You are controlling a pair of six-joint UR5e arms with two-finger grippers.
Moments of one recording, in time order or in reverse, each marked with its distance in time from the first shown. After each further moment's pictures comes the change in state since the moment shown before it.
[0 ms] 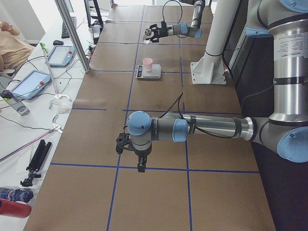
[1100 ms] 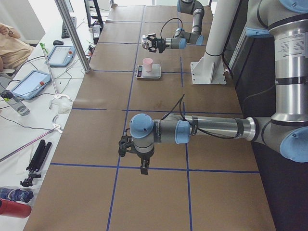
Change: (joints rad) left arm -0.001 0.022 -0.001 0.004 0.001 0.002; right arm -0.015 0.196 -0.109 -0.622 -0.140 -0.139
